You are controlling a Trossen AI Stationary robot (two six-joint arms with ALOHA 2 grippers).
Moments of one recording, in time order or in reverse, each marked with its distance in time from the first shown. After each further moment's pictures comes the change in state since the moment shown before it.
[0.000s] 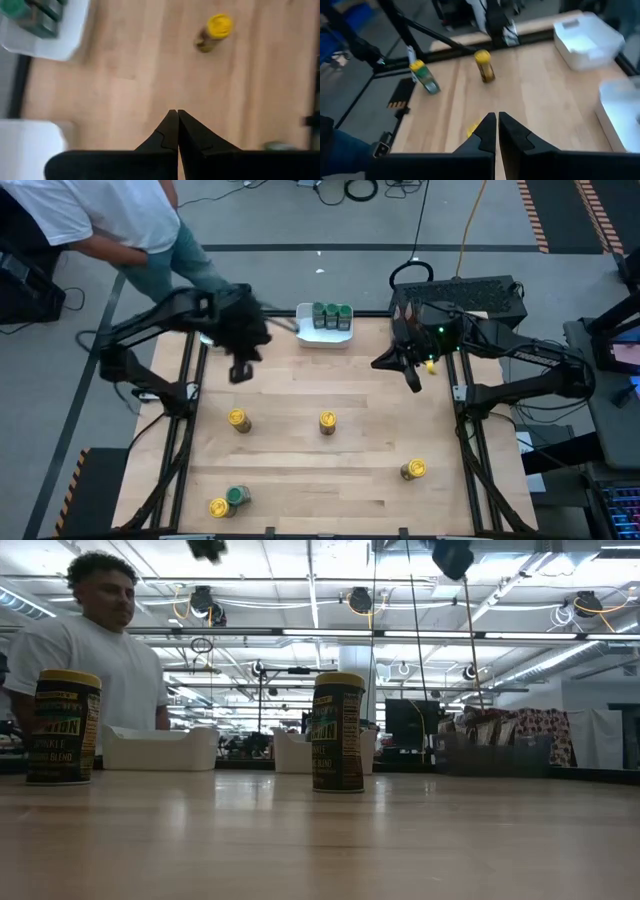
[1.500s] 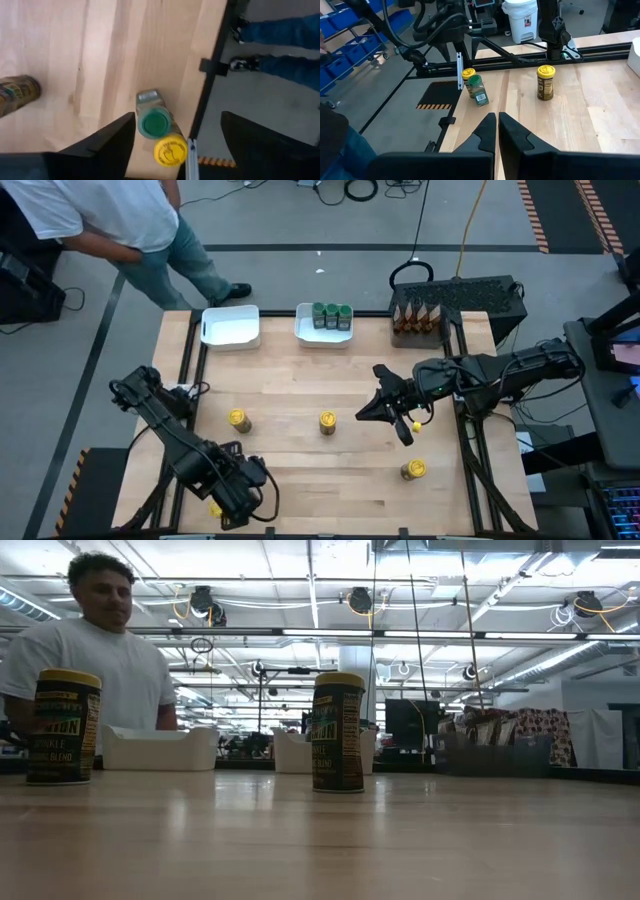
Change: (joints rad) left arm -0.980 0.324 -0.001 0.117 -0.093 -1.037; right arm 0.473 0.121 0.000 0.239 0.297 0.186
